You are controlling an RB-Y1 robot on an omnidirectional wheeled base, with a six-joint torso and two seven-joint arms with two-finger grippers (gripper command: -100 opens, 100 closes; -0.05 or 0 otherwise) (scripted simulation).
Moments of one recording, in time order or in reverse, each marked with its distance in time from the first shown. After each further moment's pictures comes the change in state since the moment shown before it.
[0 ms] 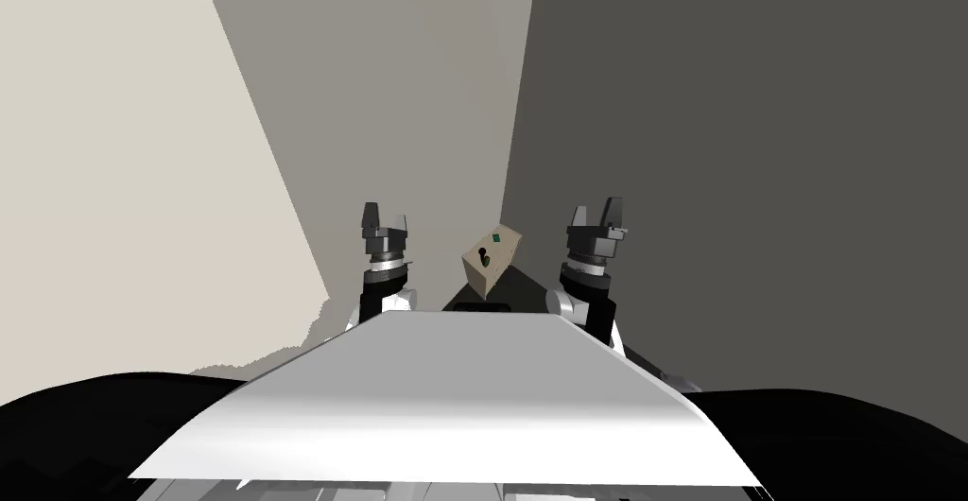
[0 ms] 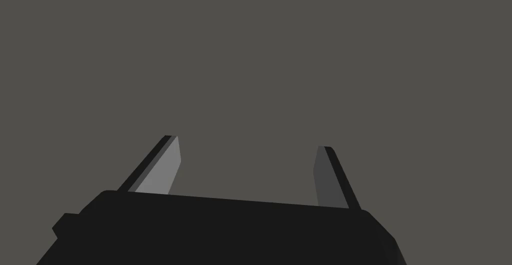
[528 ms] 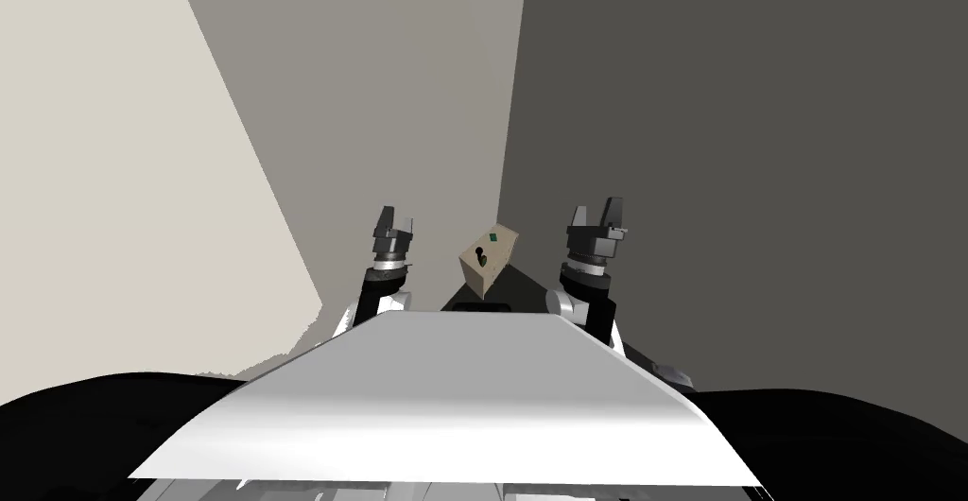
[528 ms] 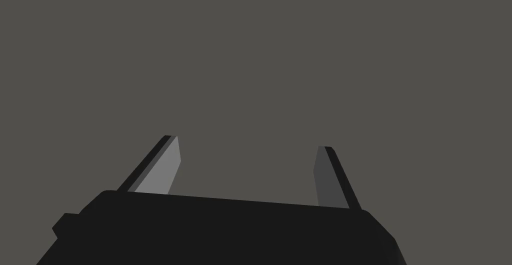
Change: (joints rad) left arm -0.005 0.144 0.003 0.015 -0.012 0.062 0.034; right arm 0.000 0.000 0.000 0.000 0.000 0.000 0.000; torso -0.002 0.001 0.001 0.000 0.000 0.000
